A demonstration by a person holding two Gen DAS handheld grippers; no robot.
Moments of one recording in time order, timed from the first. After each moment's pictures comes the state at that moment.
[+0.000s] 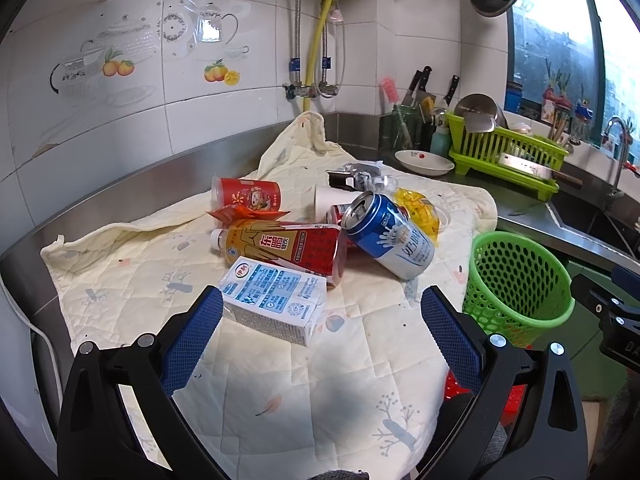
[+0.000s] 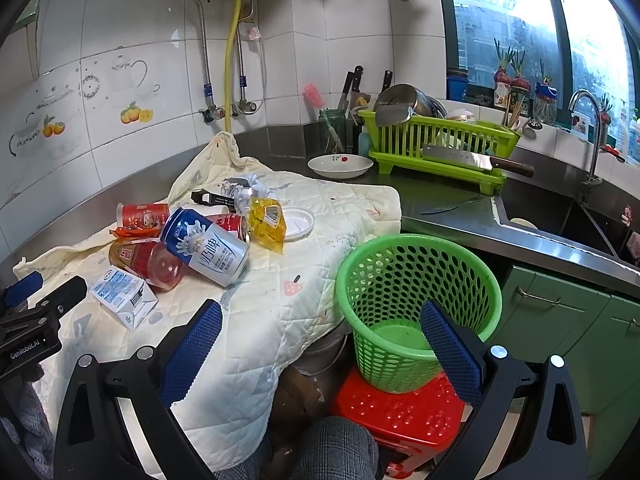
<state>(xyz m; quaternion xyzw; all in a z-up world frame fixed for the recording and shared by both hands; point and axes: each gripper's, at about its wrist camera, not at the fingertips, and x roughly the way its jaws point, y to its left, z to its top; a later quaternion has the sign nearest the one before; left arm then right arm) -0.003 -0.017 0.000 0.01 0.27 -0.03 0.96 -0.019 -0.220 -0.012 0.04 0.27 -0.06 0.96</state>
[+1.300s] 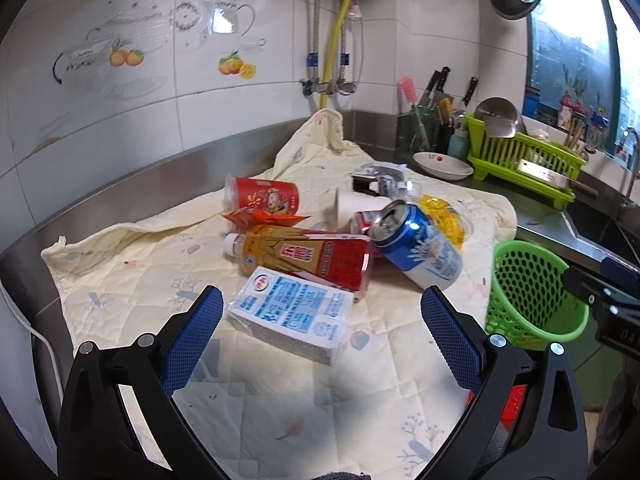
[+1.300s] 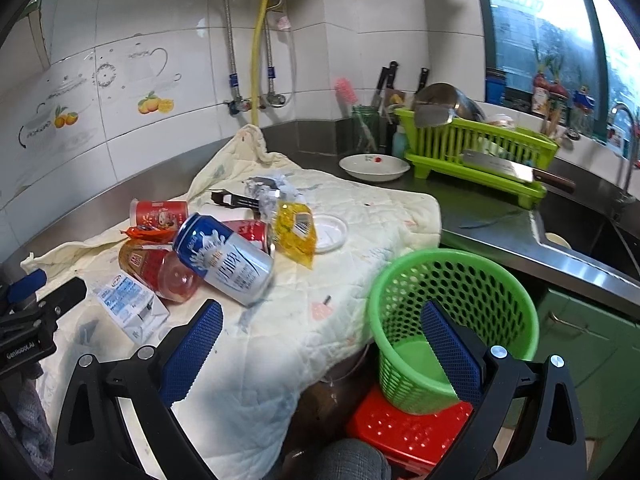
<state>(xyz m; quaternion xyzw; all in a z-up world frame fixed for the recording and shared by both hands) 0.028 0.008 0.000 -0.01 0.28 -0.01 0.96 0.036 -0.211 -0.012 0.03 0.28 0.00 0.96</state>
